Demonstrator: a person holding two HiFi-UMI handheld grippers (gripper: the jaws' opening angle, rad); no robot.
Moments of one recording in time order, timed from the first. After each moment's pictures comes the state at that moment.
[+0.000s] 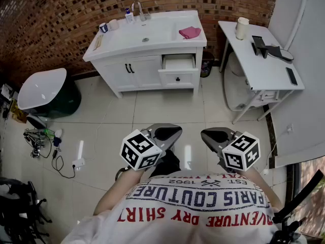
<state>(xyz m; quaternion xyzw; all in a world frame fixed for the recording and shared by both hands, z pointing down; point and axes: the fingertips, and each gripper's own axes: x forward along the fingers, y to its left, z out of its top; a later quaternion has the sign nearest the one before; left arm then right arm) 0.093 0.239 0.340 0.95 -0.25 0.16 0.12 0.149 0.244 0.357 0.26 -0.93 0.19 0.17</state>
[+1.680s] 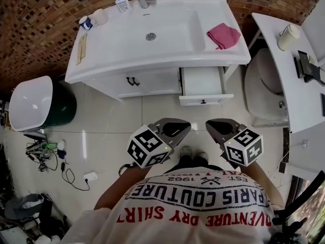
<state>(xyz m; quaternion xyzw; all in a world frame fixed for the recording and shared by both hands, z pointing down) -0.055 -0.159 0.402 0.94 -0.19 0.20 0.22 -0.012 -0.168 0.429 0.29 -0.89 0.27 0.22</state>
